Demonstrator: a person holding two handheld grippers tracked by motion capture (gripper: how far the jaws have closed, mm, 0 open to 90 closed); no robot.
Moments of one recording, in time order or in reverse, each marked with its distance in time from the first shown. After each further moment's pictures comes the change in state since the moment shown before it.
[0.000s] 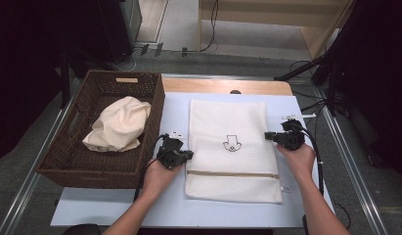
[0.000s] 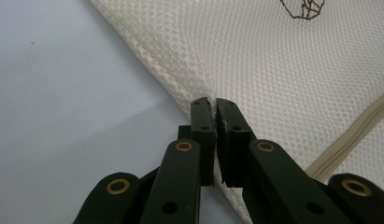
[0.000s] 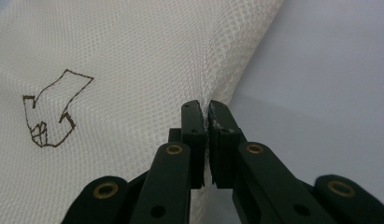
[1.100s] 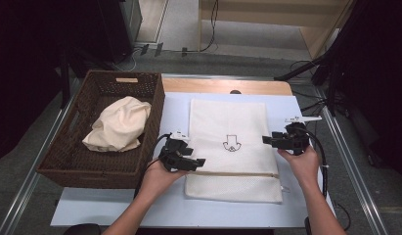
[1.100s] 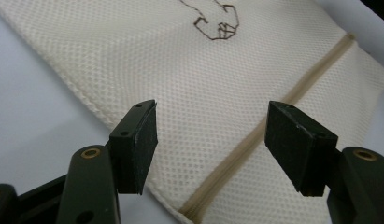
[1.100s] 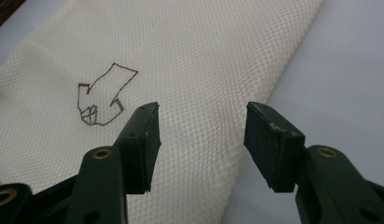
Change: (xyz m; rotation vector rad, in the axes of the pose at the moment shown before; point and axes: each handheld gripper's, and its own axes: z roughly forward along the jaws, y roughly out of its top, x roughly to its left) left arm -0.030 0.011 -0.030 -0.017 -0.138 0.085; right arm 0.013 -0.008 -0.029 -0.047 0.048 -0.058
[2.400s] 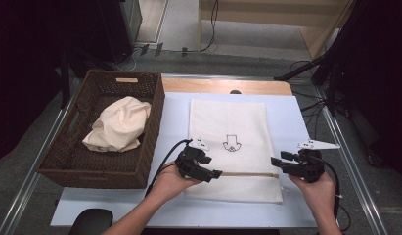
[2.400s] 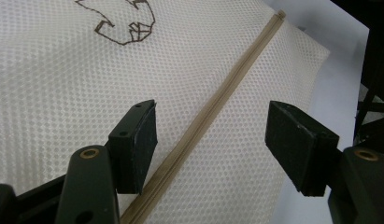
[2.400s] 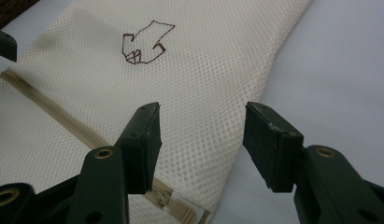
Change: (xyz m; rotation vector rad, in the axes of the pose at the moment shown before) left arm -0.034 0.009 0.027 0.047 -0.137 0.135; right arm 0.027 -0.059 -0.052 -0.050 0.001 -0.048
